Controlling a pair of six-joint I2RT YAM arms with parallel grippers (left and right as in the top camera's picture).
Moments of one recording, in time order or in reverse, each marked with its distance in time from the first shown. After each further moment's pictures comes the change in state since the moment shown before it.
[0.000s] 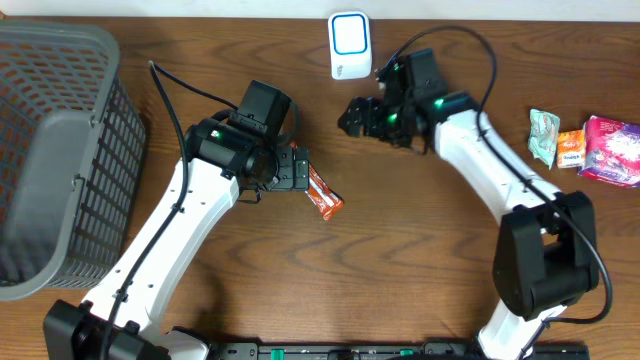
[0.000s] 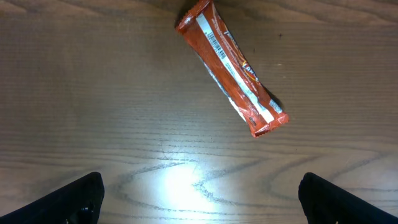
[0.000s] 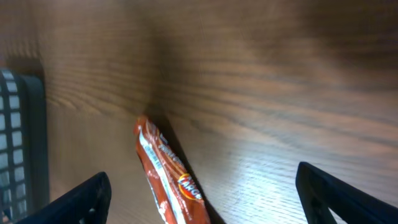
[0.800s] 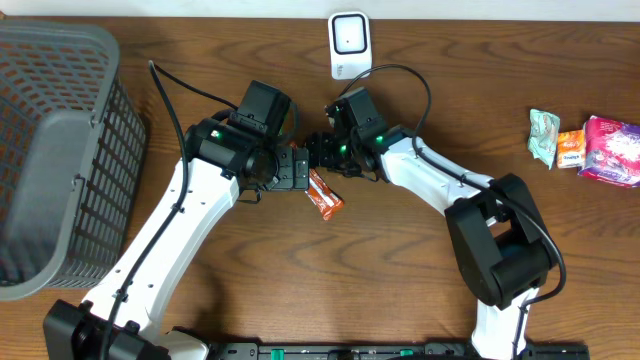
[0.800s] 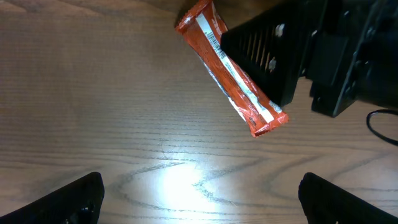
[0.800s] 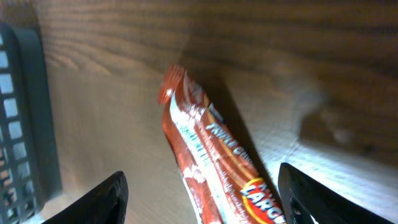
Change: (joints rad) left arm 0.000 0.000 0.000 0.000 0.000 0.000; right arm 0.190 0.125 -0.087 0.226 -0.043 0.173
